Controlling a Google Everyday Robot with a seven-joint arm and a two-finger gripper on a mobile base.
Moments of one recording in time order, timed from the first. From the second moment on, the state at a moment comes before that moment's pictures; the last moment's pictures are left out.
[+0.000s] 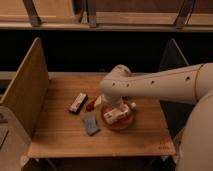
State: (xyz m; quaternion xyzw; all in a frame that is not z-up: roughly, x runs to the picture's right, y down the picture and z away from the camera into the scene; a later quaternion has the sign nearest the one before) arm 0.008 0.110 0.738 -0.21 0.17 0.71 0.65
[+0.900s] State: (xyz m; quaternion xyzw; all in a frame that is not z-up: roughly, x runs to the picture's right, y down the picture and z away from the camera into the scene) arm -0.068 0.135 0.763 -0.28 0.16 0.60 0.73
